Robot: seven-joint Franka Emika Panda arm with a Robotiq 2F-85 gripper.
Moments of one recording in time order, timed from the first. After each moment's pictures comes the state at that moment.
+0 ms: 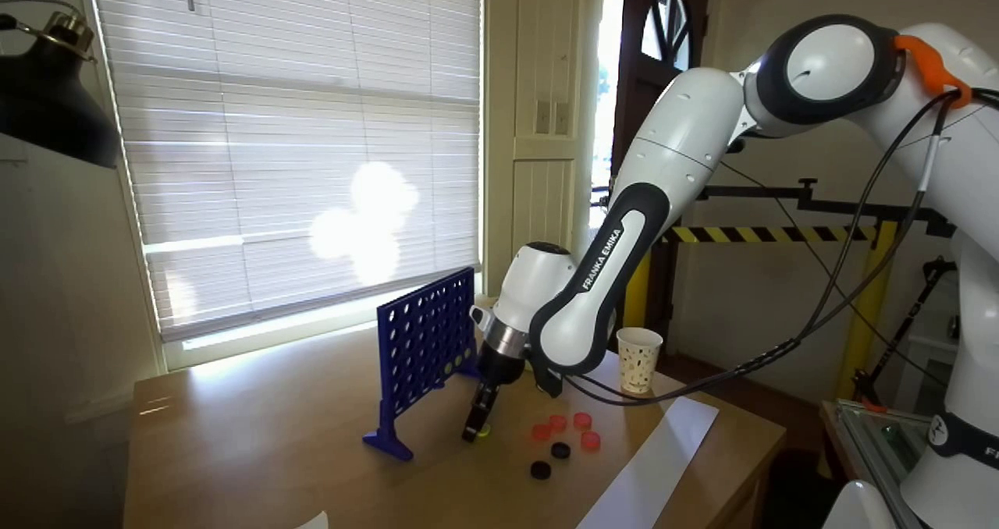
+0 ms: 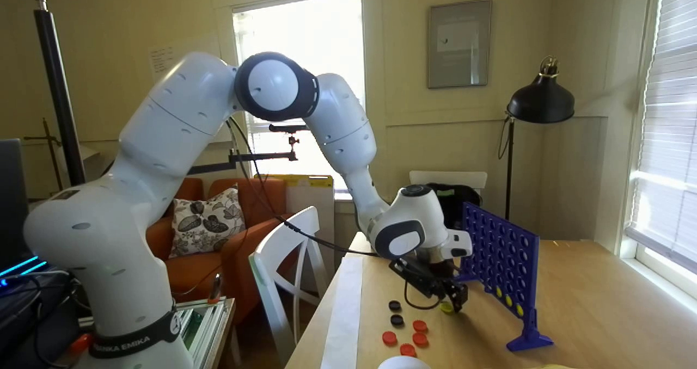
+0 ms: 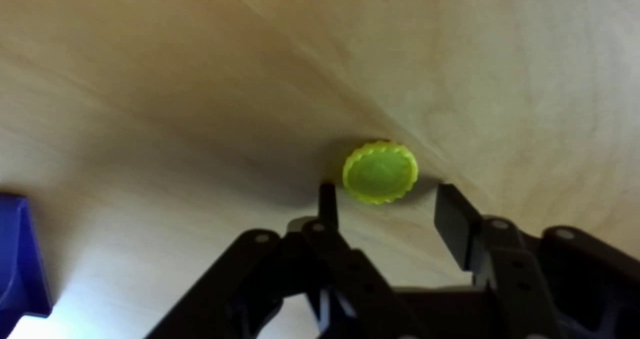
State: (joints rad) arm 0.02 0.70 0.12 -2.01 0.03 3.08 -0.22
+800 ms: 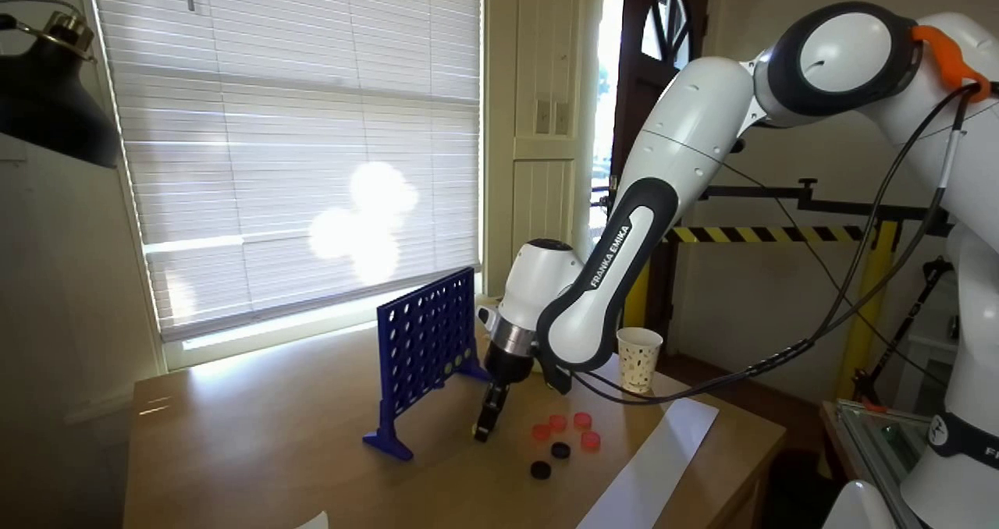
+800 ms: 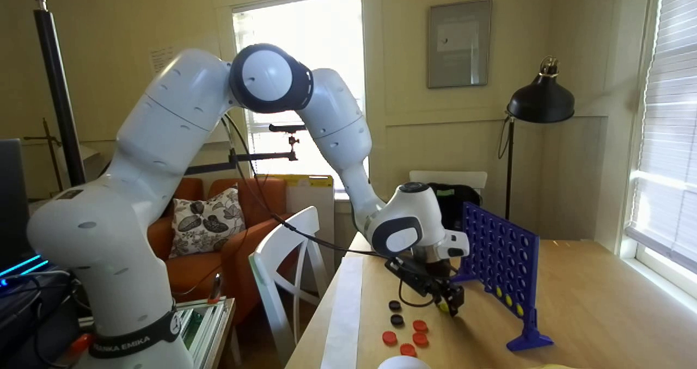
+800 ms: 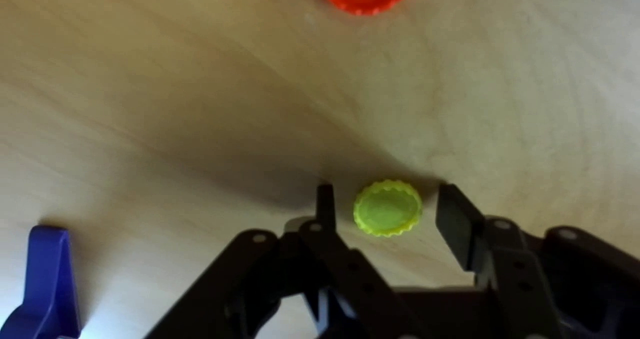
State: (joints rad) arm 0.07 0.66 0.06 -2.06 0.02 3.03 -0.18
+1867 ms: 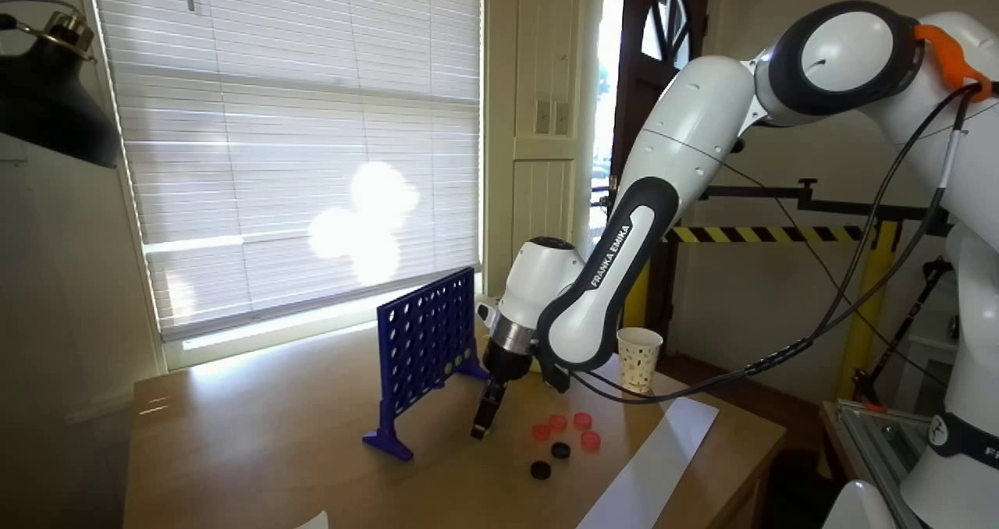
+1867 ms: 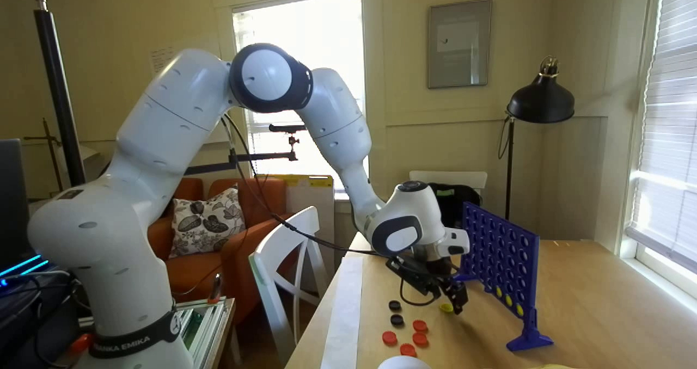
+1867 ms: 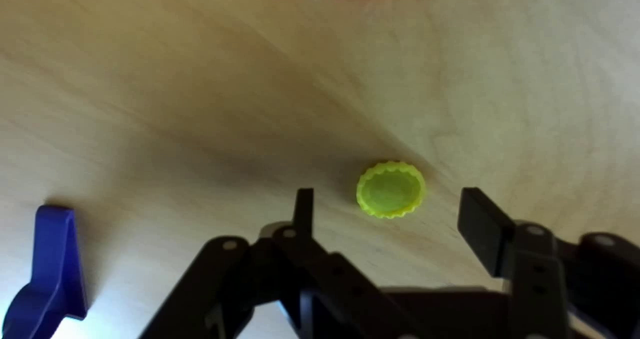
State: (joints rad) arm 0.07 0.66 0.05 -2.06 0.02 3.06 -0.18
